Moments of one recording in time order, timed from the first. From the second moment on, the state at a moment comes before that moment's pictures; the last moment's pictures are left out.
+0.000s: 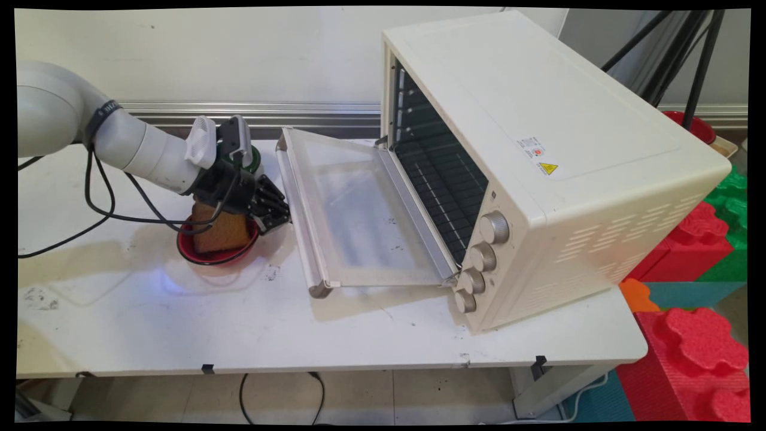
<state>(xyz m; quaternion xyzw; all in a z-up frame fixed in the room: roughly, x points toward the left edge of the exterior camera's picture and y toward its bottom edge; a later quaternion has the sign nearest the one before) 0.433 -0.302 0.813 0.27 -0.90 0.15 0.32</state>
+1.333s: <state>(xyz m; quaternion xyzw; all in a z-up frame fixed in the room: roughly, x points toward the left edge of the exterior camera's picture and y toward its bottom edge) 0.411 -0.335 0.869 0.24 -0.86 0.22 0.40</state>
